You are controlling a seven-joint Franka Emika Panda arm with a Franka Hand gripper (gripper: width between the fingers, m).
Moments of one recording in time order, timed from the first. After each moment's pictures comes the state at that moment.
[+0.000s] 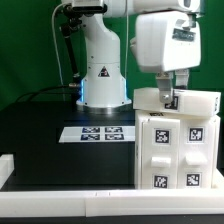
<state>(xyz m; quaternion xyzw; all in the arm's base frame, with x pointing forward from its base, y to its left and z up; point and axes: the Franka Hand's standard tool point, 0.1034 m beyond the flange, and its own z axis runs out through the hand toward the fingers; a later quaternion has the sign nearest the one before) 0.601 0.079 0.156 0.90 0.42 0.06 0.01</state>
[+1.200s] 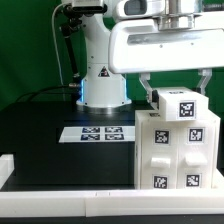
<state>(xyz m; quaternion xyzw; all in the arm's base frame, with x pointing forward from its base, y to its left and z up) 0.602 0.084 0.154 1.00 -0.06 0.07 -0.03</state>
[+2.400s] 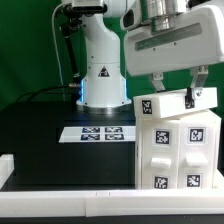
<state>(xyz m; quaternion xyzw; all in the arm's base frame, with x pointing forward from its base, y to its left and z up) 0.602 0.087 0.154 0.84 -0.53 0.06 -0.10</state>
